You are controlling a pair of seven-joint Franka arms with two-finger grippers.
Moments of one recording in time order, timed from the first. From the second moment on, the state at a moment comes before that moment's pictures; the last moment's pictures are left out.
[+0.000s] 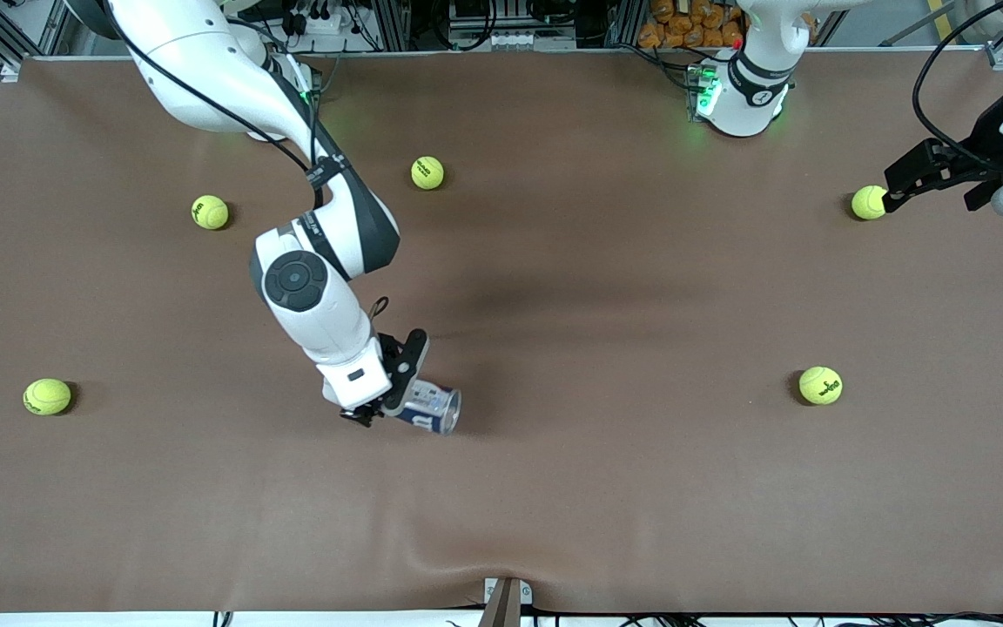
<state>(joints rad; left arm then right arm) 0.05 -0.05 -0.15 -1.55 -0.01 1.51 -0.11 0.44 0.63 0.03 -1.50 -0.05 2.32 -0.90</state>
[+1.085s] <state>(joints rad) 0.05 -0.04 -0.16 -1.56 -0.01 1.51 -0.11 0.63 0.82 0.02 -1.51 -0.05 2.56 -1.02</state>
